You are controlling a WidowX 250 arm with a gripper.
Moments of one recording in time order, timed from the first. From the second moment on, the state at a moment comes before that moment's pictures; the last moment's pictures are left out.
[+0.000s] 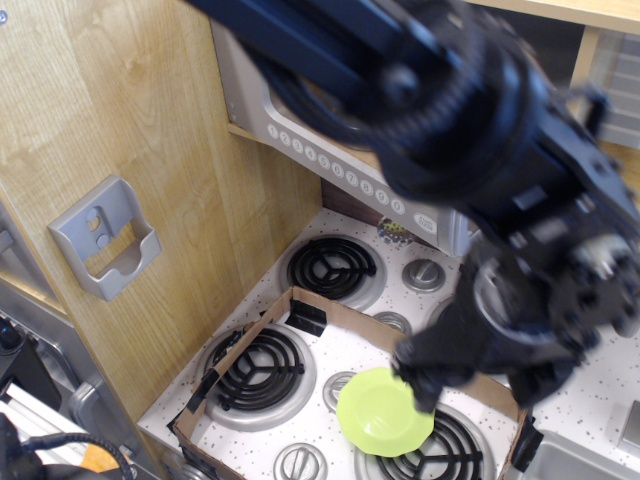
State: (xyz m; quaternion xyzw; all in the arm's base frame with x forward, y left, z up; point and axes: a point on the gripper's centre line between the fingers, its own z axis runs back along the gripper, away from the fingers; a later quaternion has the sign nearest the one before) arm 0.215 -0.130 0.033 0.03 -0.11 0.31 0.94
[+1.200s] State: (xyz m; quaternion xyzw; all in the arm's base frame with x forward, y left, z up) arm 0.369 -0.164 0.057 -0.03 -0.14 -0.01 0.99
